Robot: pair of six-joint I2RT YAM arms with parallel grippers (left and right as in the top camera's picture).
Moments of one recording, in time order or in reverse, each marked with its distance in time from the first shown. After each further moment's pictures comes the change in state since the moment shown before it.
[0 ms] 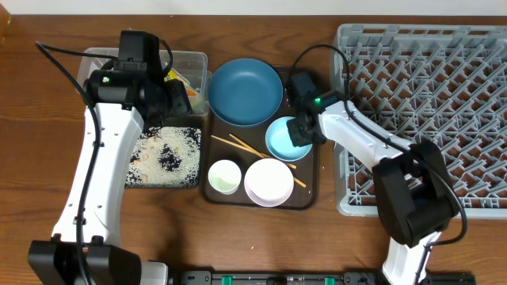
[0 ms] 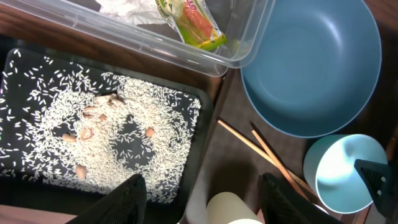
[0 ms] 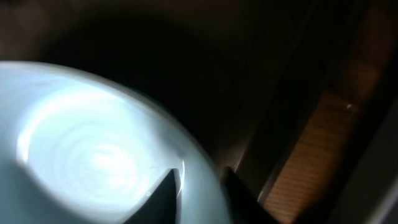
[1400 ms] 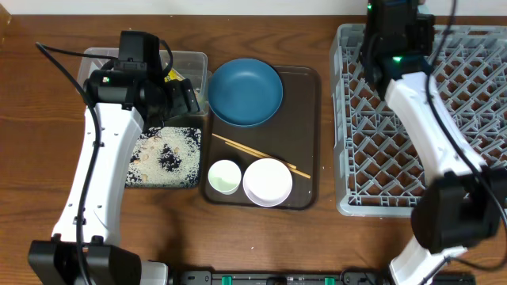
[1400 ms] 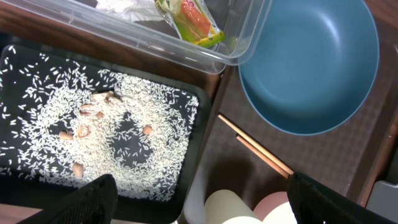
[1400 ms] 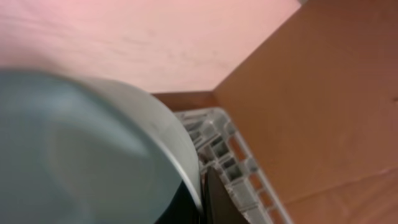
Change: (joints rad) left arm 0.000 0.000 0.000 -0.003 0.011 -0.003; right arm -0.295 -0.090 0.241 0.556 0.902 -0.438
